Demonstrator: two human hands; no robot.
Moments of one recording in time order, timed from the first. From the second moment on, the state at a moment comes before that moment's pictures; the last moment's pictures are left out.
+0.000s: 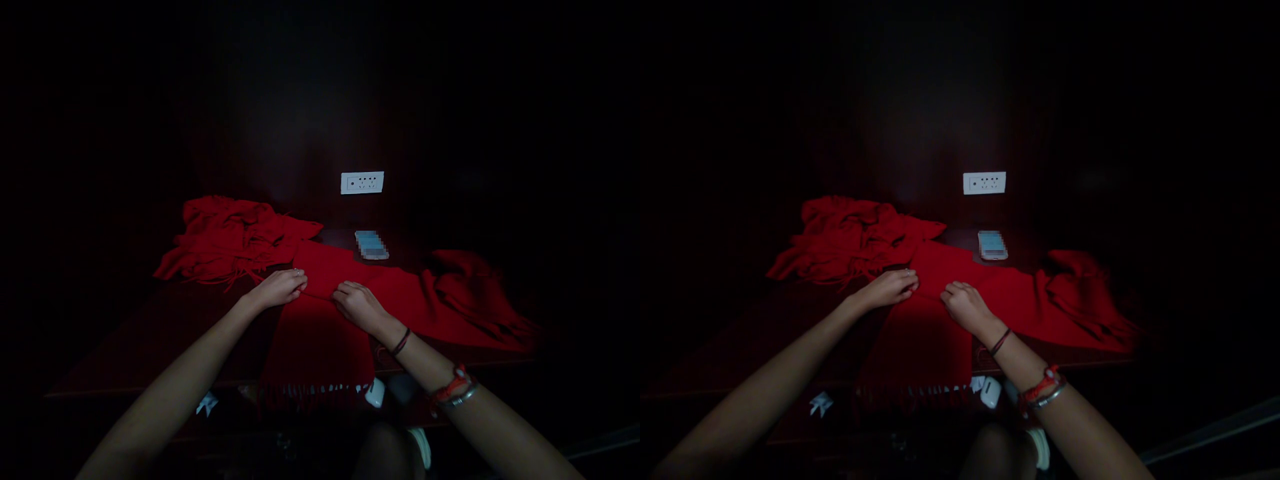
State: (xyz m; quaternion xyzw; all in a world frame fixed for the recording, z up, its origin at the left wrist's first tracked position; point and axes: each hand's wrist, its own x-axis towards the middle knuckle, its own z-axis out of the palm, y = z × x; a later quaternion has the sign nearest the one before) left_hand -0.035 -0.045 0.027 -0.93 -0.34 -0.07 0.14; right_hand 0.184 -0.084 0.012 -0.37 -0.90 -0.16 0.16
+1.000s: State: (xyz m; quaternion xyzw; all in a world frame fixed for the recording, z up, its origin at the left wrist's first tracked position) left_hand -0.022 -0.051 0.023 -0.94 -0.31 -0.11 0.05; right_hand 0.177 -0.087 0.011 -0.34 -0.90 -0.19 0.17
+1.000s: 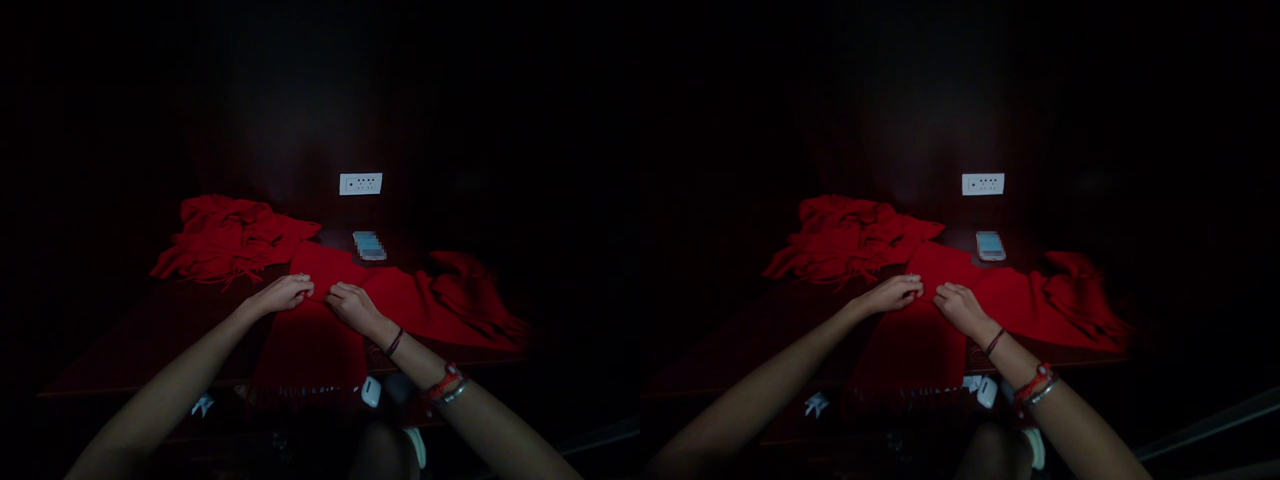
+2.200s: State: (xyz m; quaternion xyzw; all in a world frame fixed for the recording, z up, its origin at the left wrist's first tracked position) left_hand 0.038 -0.014 -0.005 -0.85 -0.52 -0.05 -0.03; right_hand 0.264 -0.123 -0.002 -0.58 -0.81 0.03 0.05
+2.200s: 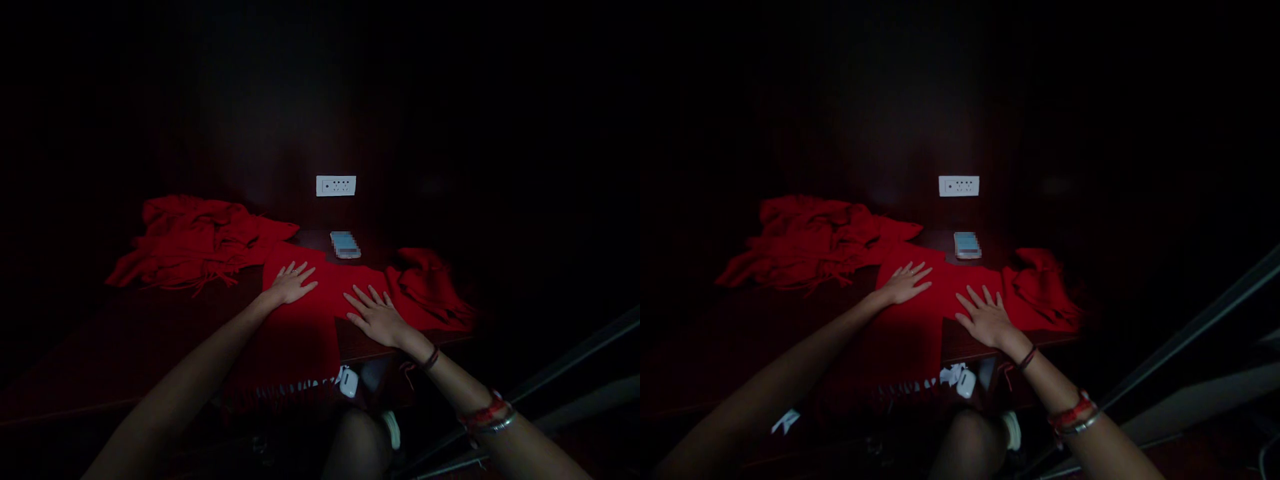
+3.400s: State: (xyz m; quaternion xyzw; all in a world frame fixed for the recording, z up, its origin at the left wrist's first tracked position) left_hand 0.035 -0.063 0.037 -0.98 -0.20 -0.08 0.02; right_hand 0.243 -0.138 0.011 -0.38 -0.89 -0.17 0.17
